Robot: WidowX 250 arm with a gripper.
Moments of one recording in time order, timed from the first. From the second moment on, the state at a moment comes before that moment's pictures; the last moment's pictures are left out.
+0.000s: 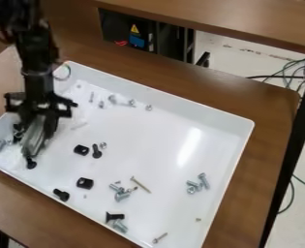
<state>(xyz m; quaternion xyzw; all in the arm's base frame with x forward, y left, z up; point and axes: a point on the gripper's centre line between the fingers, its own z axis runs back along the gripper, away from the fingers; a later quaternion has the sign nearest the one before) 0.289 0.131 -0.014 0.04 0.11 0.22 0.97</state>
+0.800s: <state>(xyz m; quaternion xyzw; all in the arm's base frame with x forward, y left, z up) 0.273 -0.039 -0.001 -0.03 0.01 -0.06 1.00</state>
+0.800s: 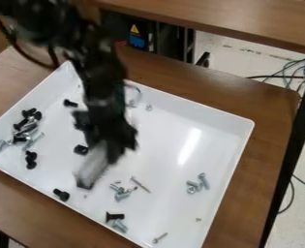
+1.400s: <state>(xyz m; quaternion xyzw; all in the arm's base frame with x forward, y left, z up) 0.270 -0.174 -0.031 -0.02 0.00 -0.12 0.99</state>
